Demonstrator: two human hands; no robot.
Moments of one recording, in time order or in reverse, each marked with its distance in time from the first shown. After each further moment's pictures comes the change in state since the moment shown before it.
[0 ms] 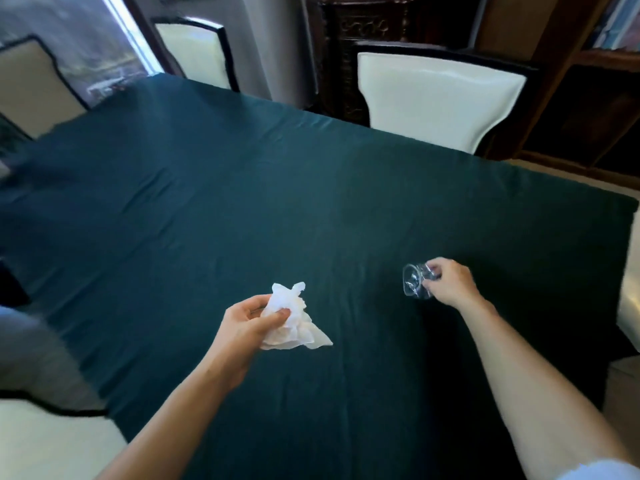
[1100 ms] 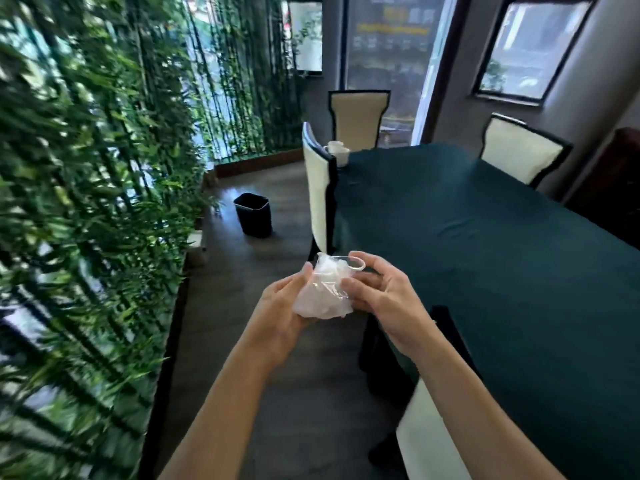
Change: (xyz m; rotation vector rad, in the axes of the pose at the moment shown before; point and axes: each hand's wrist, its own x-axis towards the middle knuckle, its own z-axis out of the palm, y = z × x) left_hand -0.351 -0.096 -0.582 -0.639 0.390 0.443; right_hand -0.580 -0.604 0.352 0.746 -0.883 -0.685
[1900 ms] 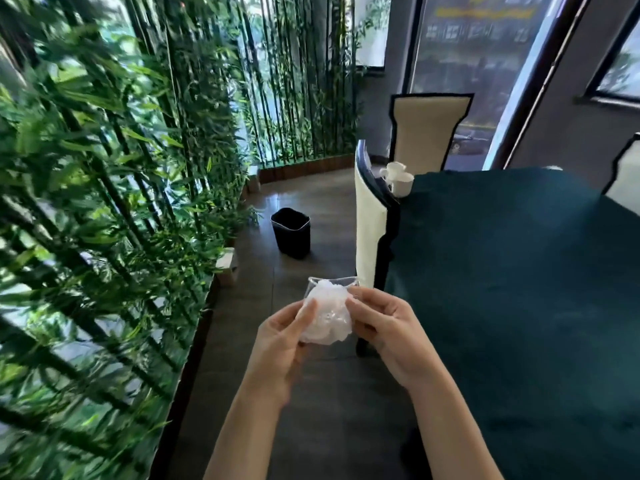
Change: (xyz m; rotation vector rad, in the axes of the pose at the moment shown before) left_hand 0.298 0.028 -0.104 -0.084 0.302 0.086; right_hand 0.358 0.040 0.007 0.231 -0.173 0.168
